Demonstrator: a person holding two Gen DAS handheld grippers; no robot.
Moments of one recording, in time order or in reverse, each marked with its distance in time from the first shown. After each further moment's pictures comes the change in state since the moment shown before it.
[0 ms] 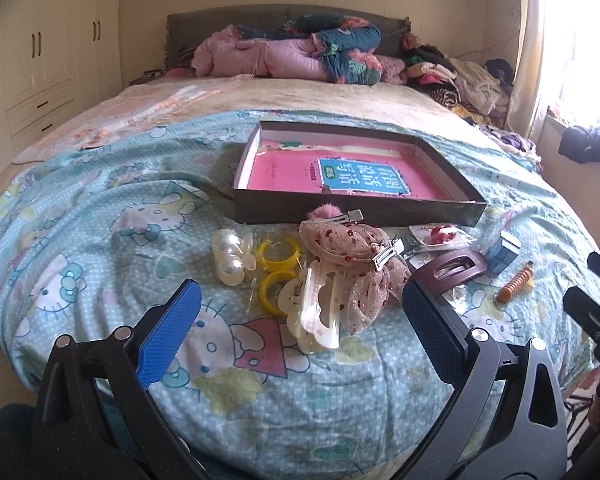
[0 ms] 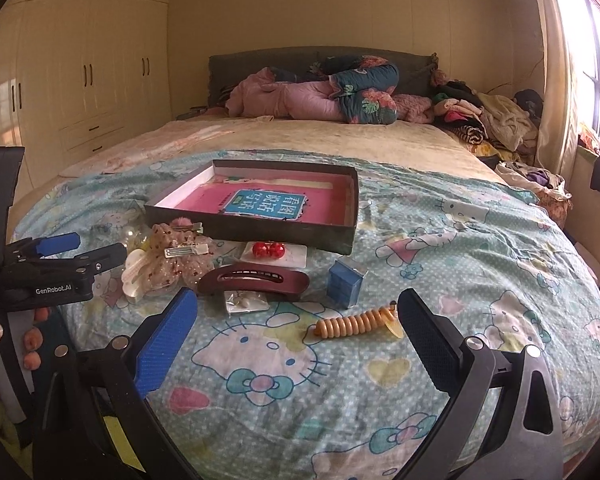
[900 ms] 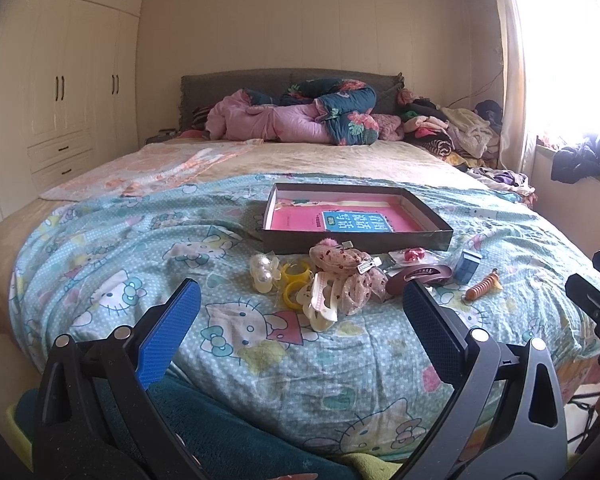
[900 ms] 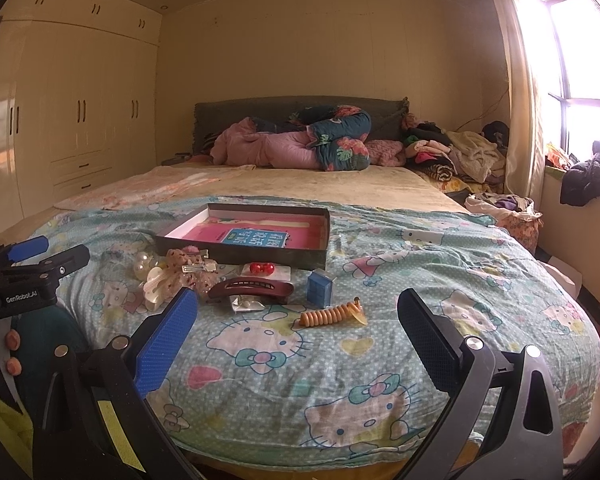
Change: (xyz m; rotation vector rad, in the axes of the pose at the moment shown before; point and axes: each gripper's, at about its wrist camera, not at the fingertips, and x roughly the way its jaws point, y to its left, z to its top) left arm -0.103 0.001 -0.037 0.004 -0.245 0.038; right arm -0.093 0.012 -0.030 0.023 -0.179 -0.075
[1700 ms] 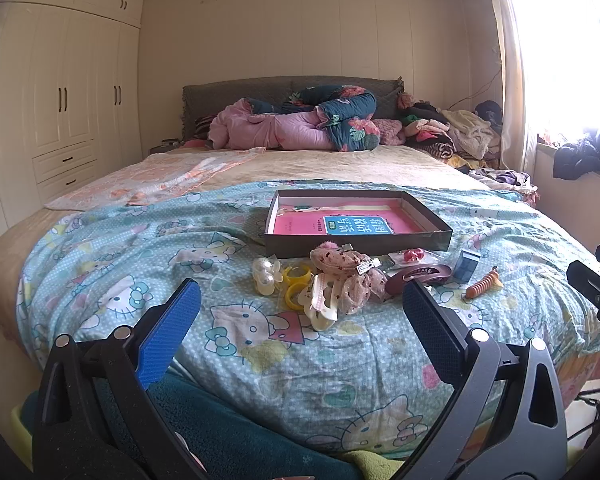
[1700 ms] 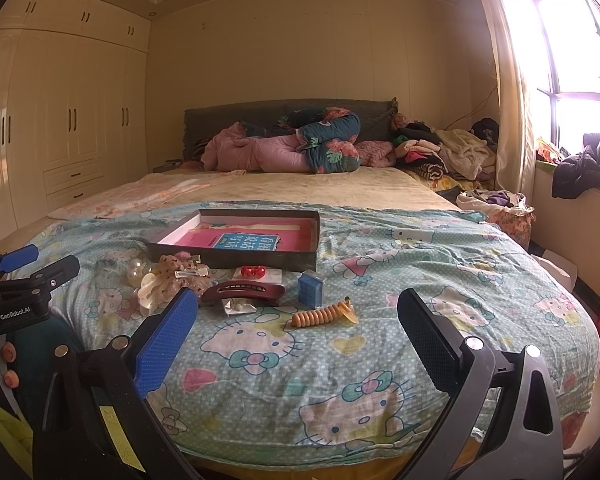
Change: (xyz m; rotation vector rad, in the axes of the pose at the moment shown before) left arm -0.015 -0.007 -0.006 0.027 -0.043 0.020; right arm -0.002 -0.006 -0.004 0.040 -0.026 -0.038
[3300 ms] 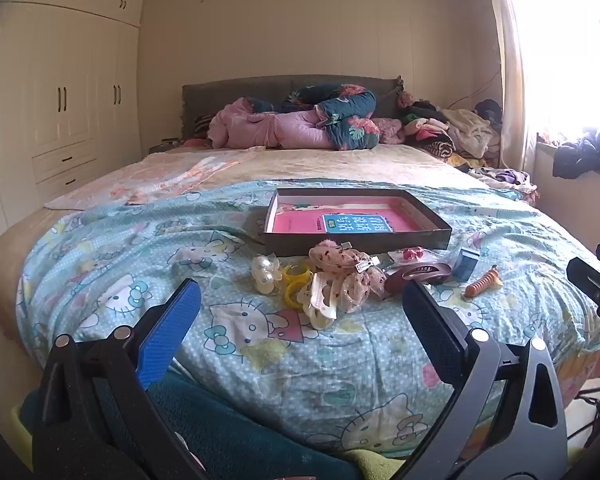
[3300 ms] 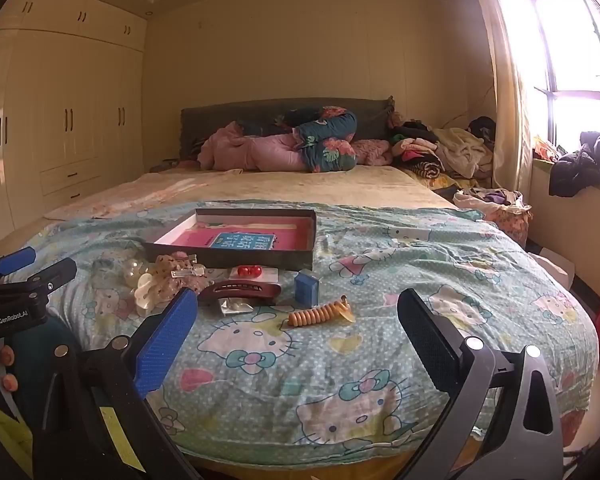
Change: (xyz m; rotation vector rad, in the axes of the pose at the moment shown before) left arm 0.001 -0.001 0.000 0.009 0.013 0.004; right arm 0.000 -0.001 0.000 0.002 0.004 -0.002
